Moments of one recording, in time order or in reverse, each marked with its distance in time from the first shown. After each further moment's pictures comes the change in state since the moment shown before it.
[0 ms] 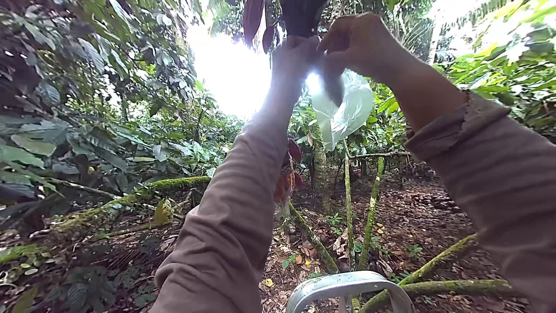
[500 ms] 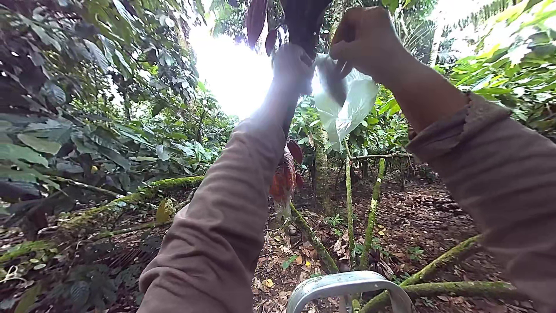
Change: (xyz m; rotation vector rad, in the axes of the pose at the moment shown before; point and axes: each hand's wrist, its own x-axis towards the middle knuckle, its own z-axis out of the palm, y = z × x) left_hand -0.007 0.022 -0.011 0.713 -0.150 -0.109; right_hand 0.003 -0.008 -0.001 0.043 0.106 0.124
